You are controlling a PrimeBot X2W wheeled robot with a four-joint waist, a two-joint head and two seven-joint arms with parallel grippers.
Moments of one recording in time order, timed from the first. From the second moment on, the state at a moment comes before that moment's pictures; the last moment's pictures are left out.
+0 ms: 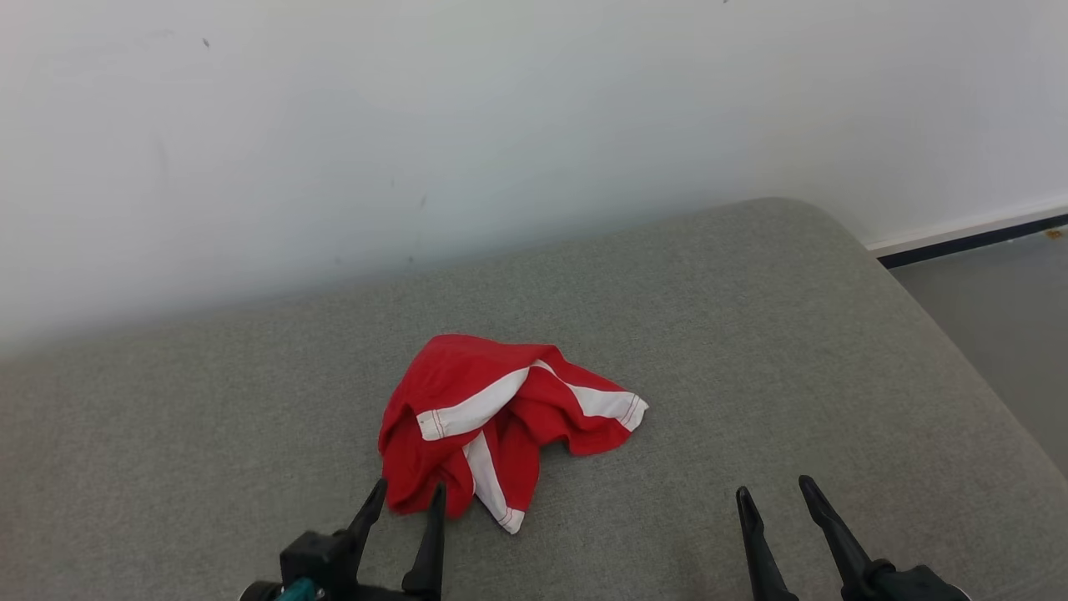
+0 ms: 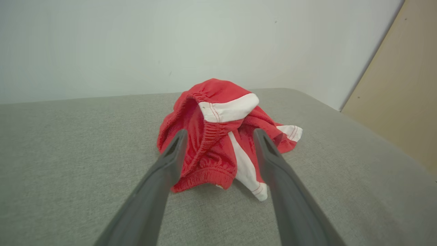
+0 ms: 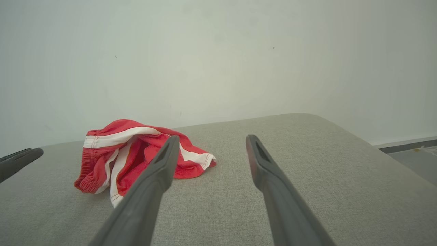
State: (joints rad) left arm -0.14 0.05 -0.26 0.44 -0.31 -0.11 -0.26; right arm 0.10 -0.08 0.14 0.11 0.16 0.13 -0.26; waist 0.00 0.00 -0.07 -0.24
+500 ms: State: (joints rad) left arm -0.39 0.05 -0.29 0.72 -0.45 -0.11 -0.16; right arm 0.08 -0.09 0.18 0.11 0.13 0.13 -0.26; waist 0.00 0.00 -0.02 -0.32
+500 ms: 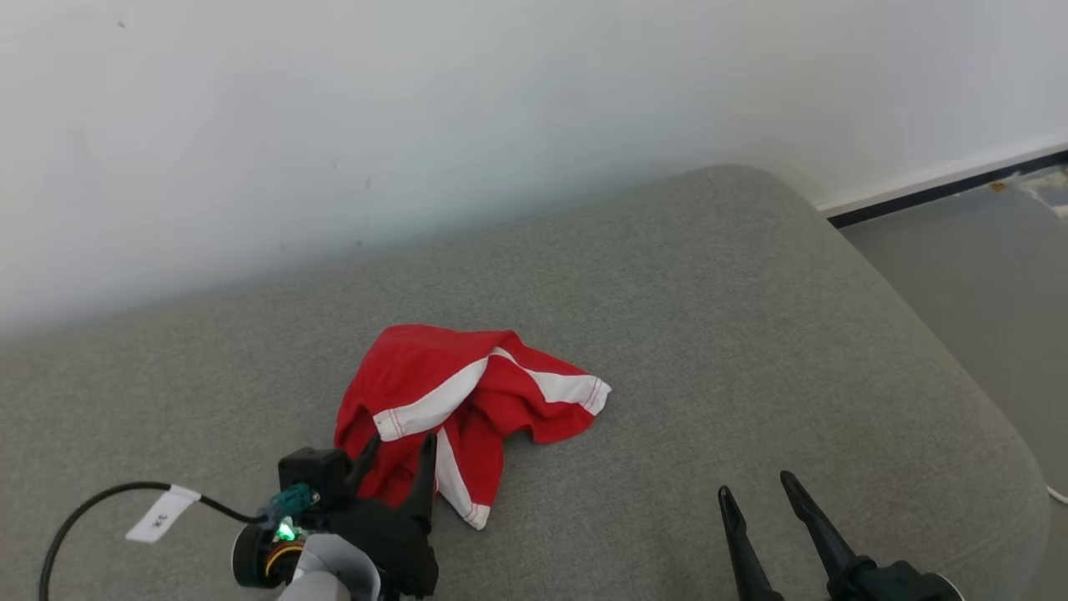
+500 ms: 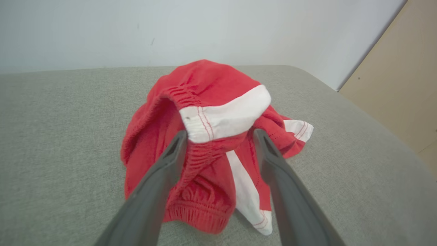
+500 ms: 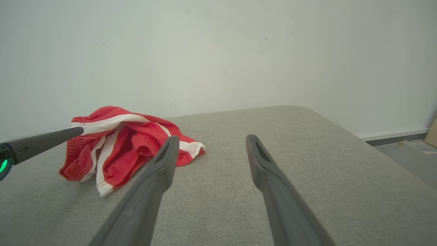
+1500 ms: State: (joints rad) left arm -0.78 0.05 -0.36 0.56 -0.65 -0.12 0.14; right arm 0.07 -0.06 0.15 0.11 0.14 0.13 -0.26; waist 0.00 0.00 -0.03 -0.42
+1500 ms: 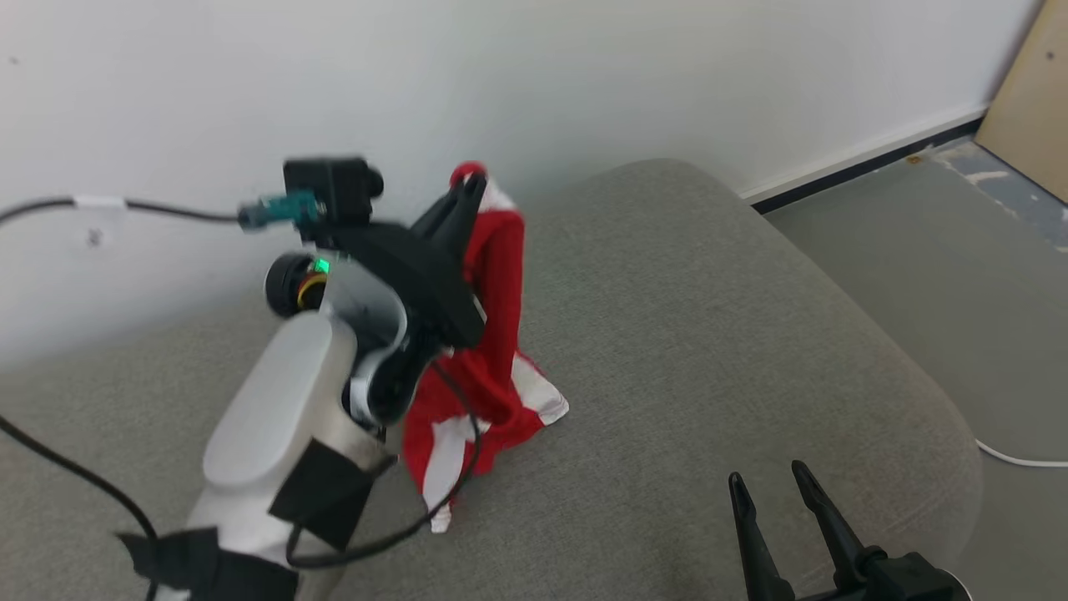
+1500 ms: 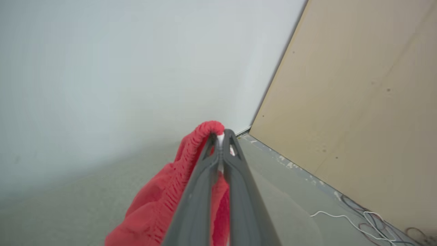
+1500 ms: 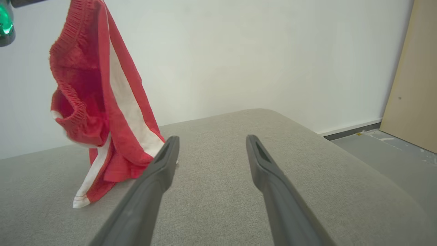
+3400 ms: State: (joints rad) left arm -0.16 0.34 -0.38 0.35 -0.52 0.01 -0.26; right arm -0.08 -0.06 0.19 0.45 0.20 0.13 -0.26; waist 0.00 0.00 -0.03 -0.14
